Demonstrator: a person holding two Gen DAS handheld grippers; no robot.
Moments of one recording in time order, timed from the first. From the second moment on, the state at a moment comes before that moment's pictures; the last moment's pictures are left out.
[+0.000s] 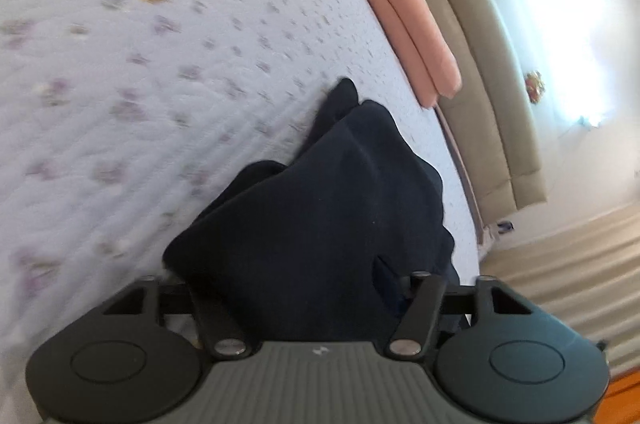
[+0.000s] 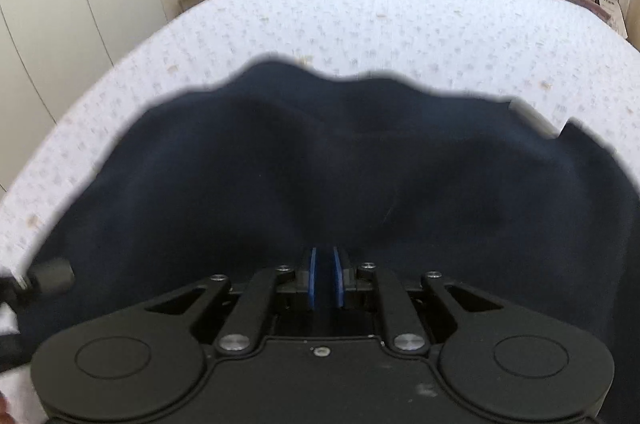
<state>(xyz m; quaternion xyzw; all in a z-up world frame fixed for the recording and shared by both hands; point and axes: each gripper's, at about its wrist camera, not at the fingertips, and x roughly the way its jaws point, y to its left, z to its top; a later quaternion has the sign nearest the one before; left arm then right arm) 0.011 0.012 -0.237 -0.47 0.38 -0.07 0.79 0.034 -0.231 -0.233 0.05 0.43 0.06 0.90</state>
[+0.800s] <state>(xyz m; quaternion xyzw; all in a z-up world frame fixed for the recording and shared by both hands) 0.055 -0.281 -0.126 -0.32 0.33 -0.45 0.77 0.011 -0.491 -0.166 0.28 0.38 0.08 0.88</state>
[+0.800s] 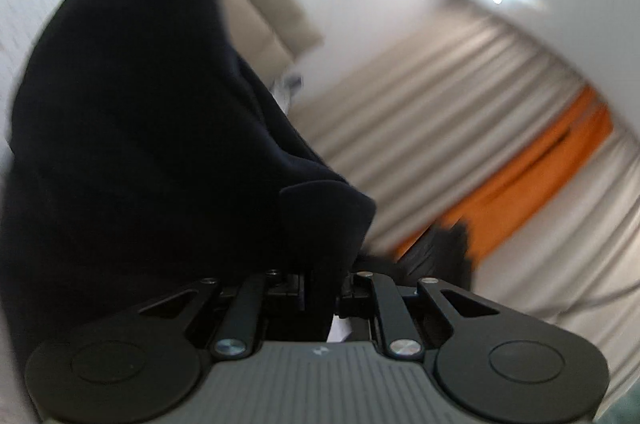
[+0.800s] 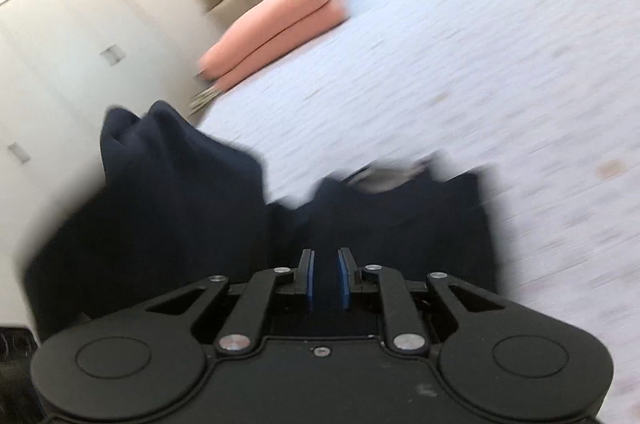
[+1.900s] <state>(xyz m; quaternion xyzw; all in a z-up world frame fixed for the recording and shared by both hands) 0.037 -0.347 -0.195 -0.13 0.51 -0.47 0.71 0.105 -0.553 -0.208 0.28 0.43 0.09 0.86</state>
